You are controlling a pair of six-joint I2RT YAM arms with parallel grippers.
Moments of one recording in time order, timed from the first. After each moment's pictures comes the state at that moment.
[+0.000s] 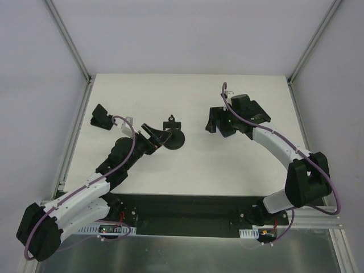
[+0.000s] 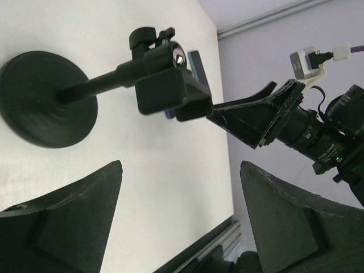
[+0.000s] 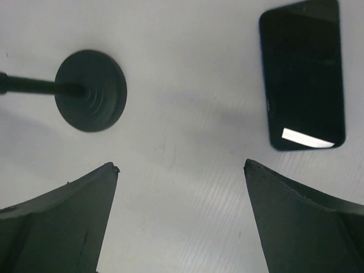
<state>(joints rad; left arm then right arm) -0.61 0.86 0.40 0.29 -0.06 -1.14 0.41 1.51 1.14 -0.38 -0.17 0.23</state>
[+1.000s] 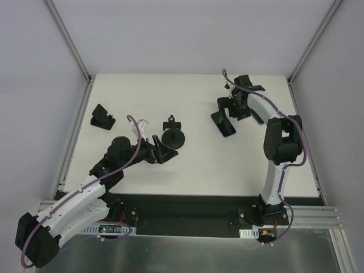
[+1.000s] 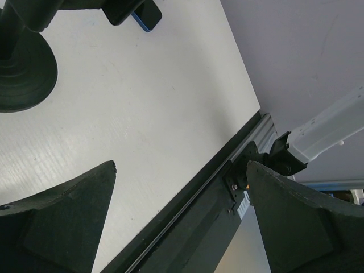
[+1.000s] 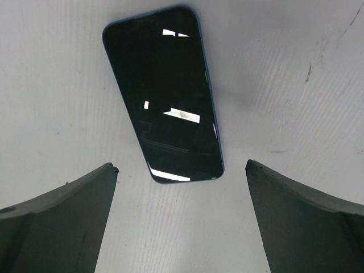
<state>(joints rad) -0.60 0.74 0.45 0.03 0.34 -0.80 0.23 1.99 1.61 -0.79 -0.12 -0.01</state>
